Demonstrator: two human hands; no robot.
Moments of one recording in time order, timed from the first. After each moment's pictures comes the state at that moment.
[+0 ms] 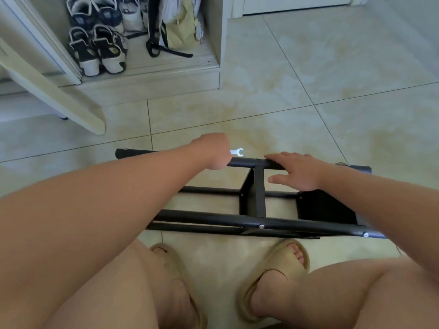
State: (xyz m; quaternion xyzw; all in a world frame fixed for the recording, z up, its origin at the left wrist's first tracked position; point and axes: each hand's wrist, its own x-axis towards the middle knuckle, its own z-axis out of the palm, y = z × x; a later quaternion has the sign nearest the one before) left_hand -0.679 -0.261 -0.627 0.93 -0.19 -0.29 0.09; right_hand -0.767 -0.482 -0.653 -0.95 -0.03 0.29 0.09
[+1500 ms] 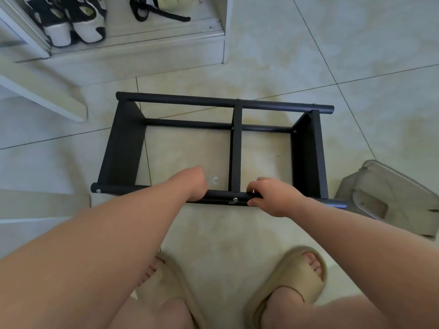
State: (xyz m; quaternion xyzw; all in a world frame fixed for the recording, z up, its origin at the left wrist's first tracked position) left_hand -0.658 -0.215 -0.754 0.89 -0.12 -0.44 0.02; right_hand -0.738 -0.422 -0.778 -0.92 0.00 0.36 0.16
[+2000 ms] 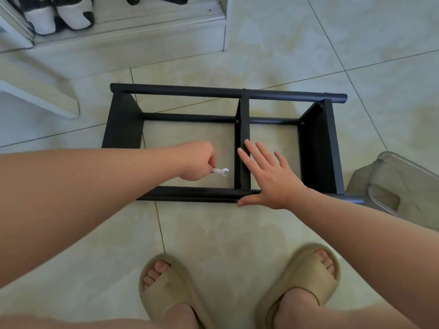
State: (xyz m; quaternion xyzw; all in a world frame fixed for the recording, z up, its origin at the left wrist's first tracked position) left_hand -0.605 -0.208 -0.745 0.87 -0.28 -0.41 0.05; right_hand -0.721 -0.407 -0.799 -0.96 -0.09 0.25 0.05
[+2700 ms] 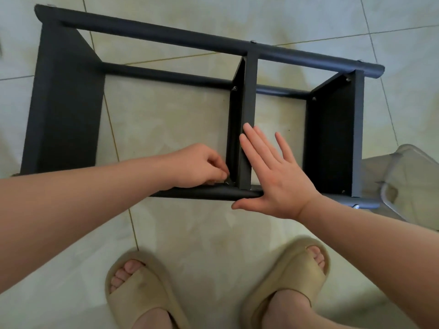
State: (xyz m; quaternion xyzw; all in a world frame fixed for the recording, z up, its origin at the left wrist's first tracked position) left_hand -0.622 -0.215 -0.837 0.74 -0.12 -0.54 0.38; right_hand -0.724 -0.414 -0.825 -0.97 -0.16 0.14 0.08
